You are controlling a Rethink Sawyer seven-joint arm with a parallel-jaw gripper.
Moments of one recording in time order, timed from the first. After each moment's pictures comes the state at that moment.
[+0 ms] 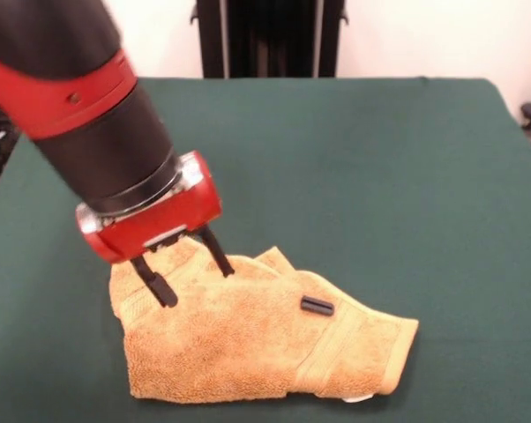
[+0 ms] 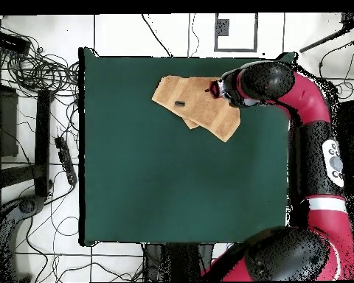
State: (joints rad) arm -0.64 -0.26 0.63 0.95 -0.30 1.06 1.20
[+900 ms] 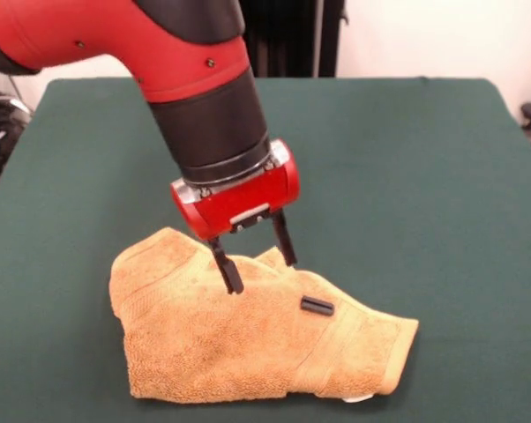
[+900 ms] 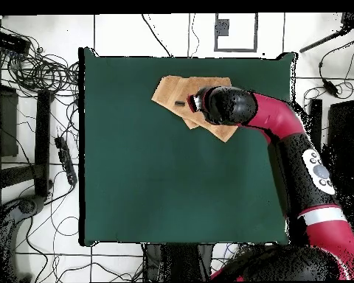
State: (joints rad) arm -0.63 -0.37 0.58 1.28 -0.33 0.66 1.20
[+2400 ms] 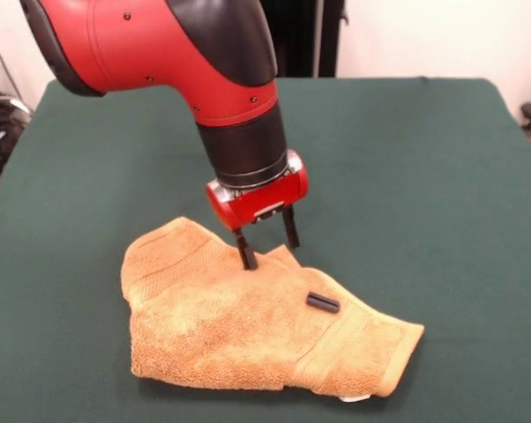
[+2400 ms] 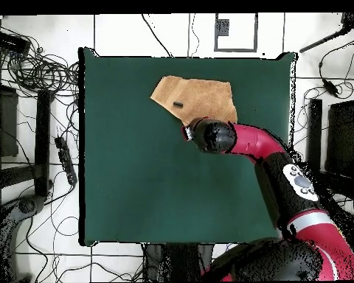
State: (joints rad) arm -0.59 -0.34 0.46 1.45 -0.37 0.50 1.20
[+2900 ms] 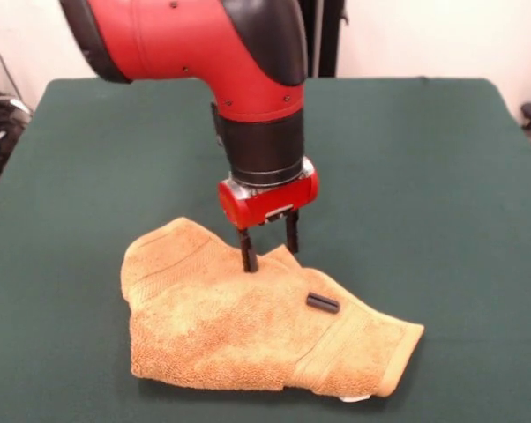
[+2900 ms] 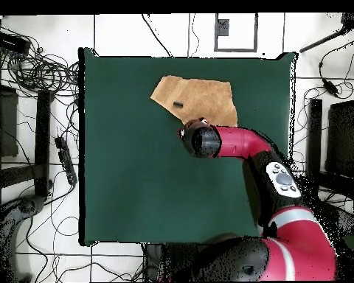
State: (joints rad) arm -0.43 -0.36 0.29 1.44 -0.39 0.40 1.20
